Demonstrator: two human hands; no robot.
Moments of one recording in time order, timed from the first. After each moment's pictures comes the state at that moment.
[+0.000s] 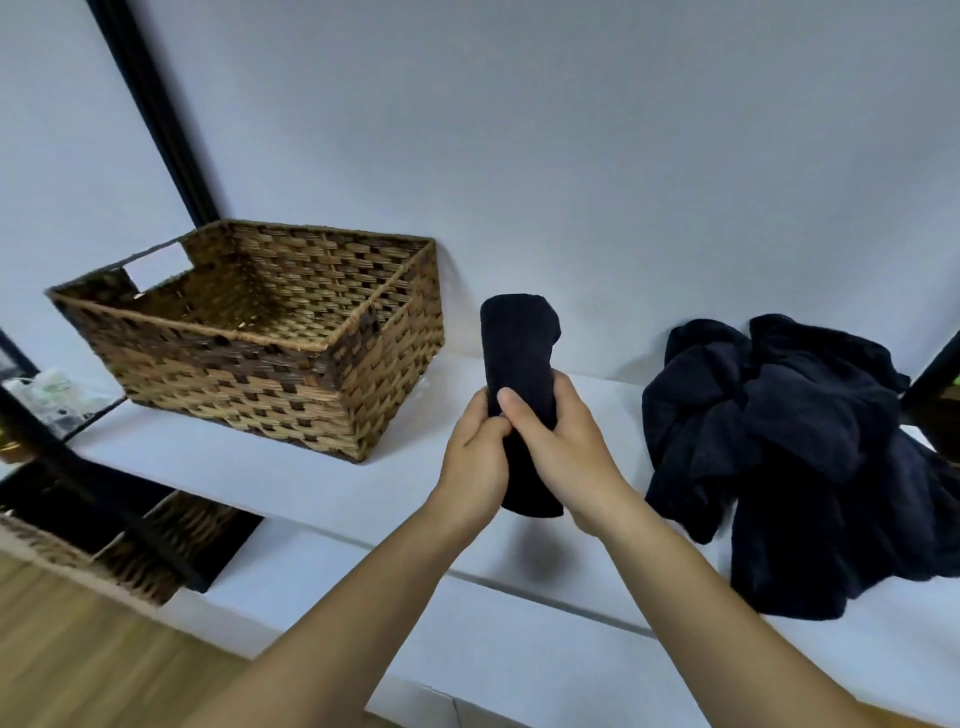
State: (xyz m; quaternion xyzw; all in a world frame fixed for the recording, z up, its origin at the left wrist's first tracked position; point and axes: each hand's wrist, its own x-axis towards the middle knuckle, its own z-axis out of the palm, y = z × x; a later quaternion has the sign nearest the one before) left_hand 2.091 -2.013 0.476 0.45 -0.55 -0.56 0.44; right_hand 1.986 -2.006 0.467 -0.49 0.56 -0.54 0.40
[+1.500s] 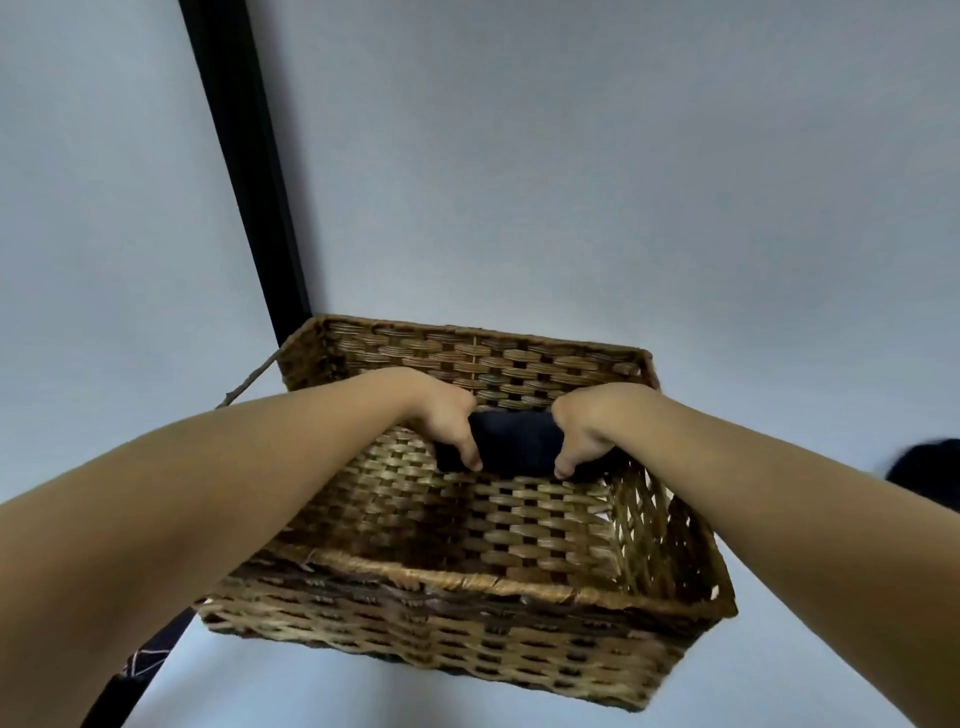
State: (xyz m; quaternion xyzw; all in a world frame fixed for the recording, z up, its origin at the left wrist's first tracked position) left_hand 2.320 -2.432 0.523 0.40 -0.85 -0.26 -0.21; right_hand 2.159 -2.339 0.537 -0.62 0.73 0.24 0.15
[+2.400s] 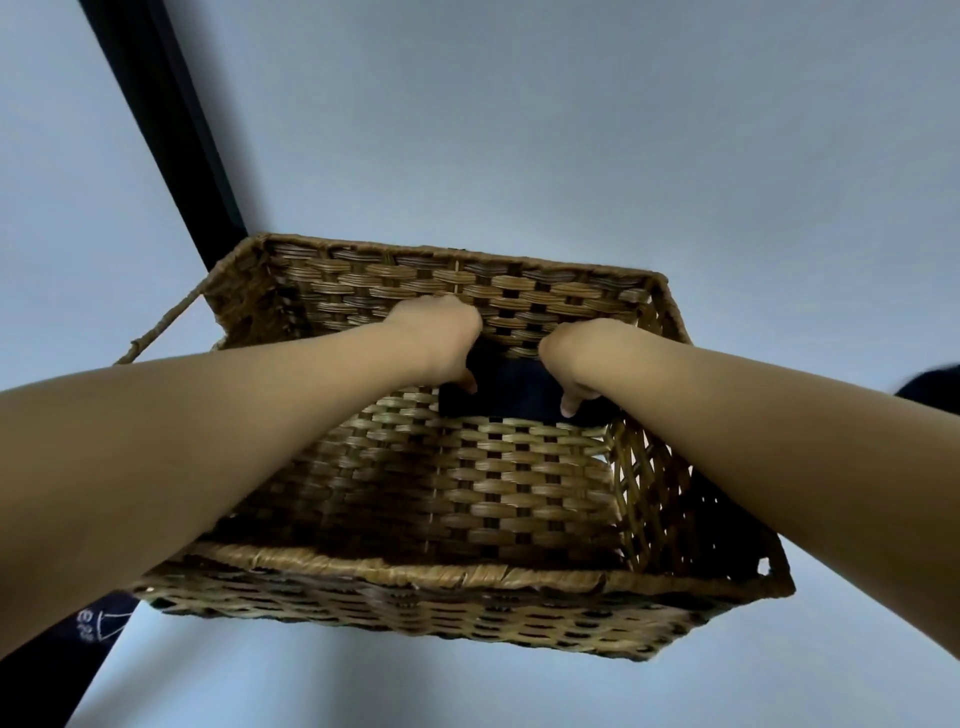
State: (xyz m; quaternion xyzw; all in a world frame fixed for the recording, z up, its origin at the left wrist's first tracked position) left_hand 2.306 -2.435 0.504 0.39 -0.91 -0.03 -0.11; right_hand 2.166 -2.368 0.512 -0.59 0.70 0.39 0.05
